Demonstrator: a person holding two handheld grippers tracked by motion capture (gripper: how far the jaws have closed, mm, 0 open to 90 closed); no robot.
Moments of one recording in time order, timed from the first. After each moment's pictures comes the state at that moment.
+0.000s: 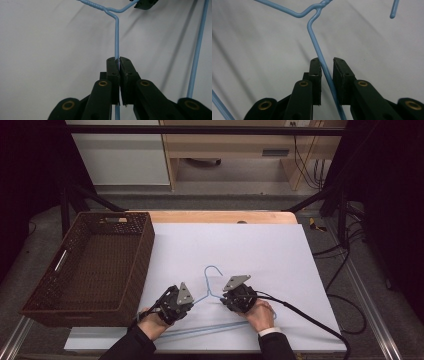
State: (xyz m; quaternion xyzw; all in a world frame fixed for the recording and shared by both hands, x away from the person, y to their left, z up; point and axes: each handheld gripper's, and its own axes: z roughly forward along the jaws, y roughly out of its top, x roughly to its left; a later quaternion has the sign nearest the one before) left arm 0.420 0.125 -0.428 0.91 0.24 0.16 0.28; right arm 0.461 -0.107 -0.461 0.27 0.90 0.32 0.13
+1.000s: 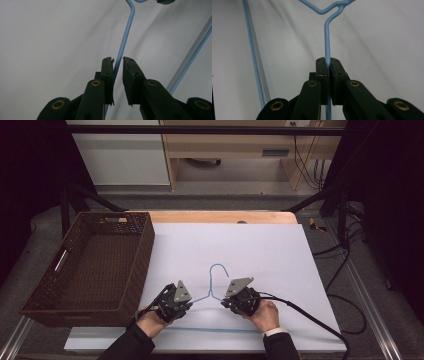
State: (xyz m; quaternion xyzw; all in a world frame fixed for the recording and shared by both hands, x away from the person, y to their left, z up) left arm 0.427 0.132 -0.427 0.91 0.25 0.16 0.29; right arm 0.448 -0.114 -0.445 0.20 0.92 0.33 0.11
